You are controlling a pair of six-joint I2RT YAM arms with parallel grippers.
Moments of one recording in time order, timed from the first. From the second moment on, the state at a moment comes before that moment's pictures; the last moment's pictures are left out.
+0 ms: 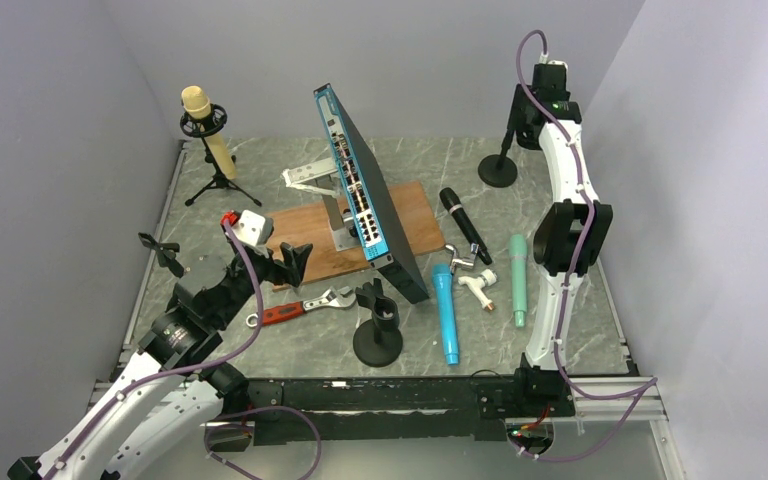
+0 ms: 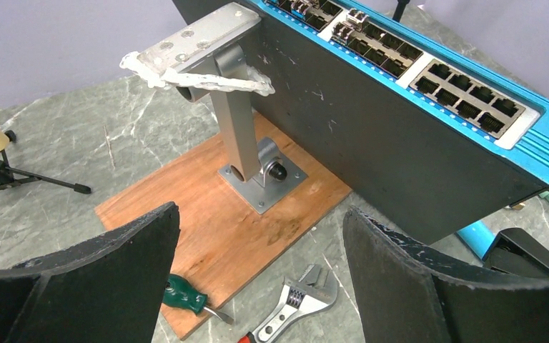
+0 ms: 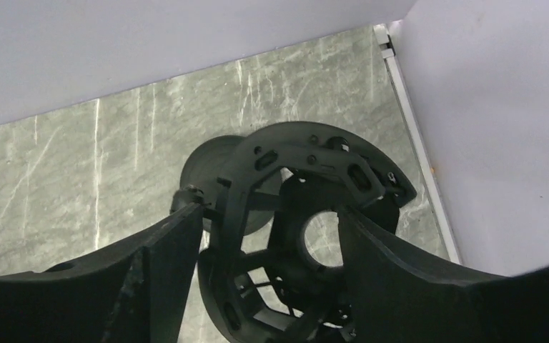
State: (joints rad) left arm -0.63 0.55 0.69 -0.21 -0.15 -0.07; right arm -0.04 2.26 2.32 -0.70 0.22 0.11
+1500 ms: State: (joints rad) left arm -0.59 0.71 0.99 -0.61 -0.35 -0.33; right arm 0.28 0.58 0.69 -0.54 -0.08 0.57
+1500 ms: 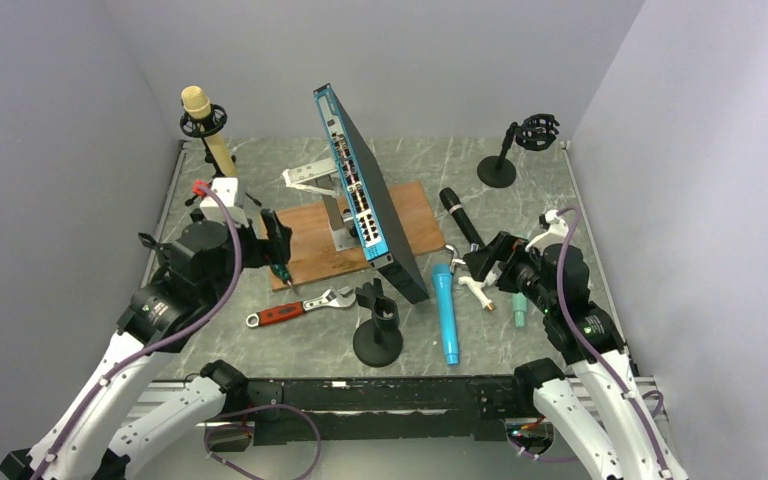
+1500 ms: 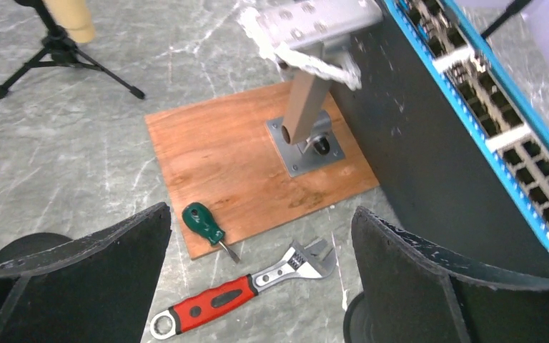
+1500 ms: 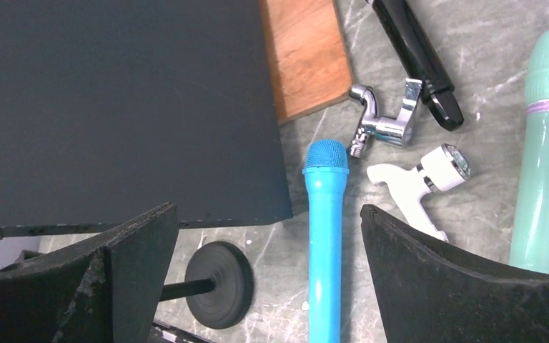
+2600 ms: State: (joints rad) left arm 0.16 1.58 1.77 -0.40 0.09 -0.28; right arm 0.28 0.72 0.65 -0.53 -0.07 0.46
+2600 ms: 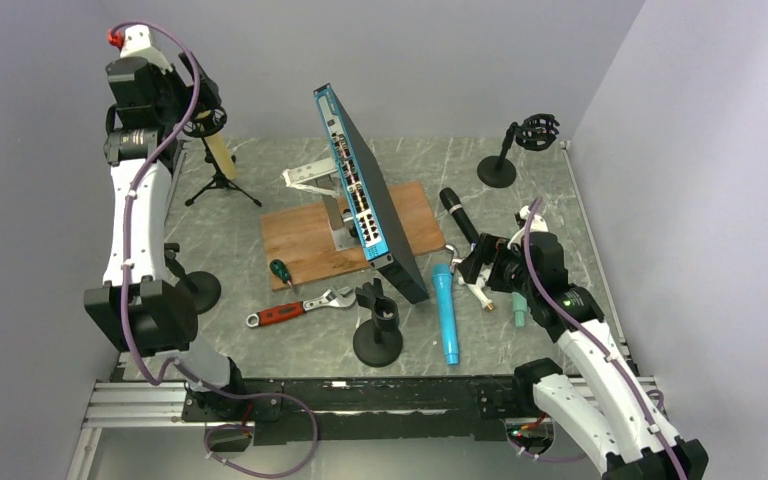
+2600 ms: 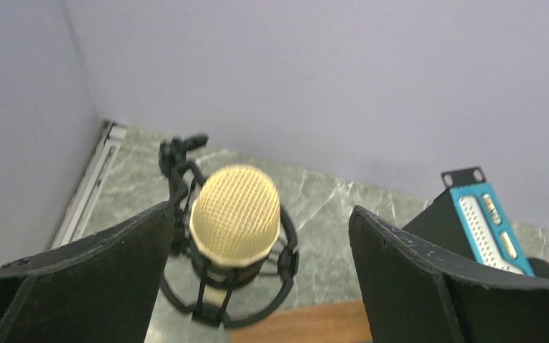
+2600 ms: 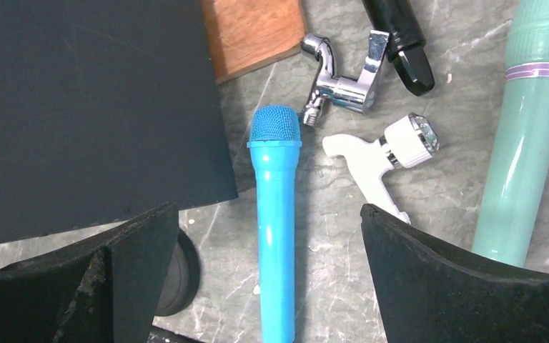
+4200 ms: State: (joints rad) left arm 0.10 1.68 2.02 -0.30 -0.02 -0.16; right arm 0.28 0.92 0.76 -0.49 -0.03 0.42
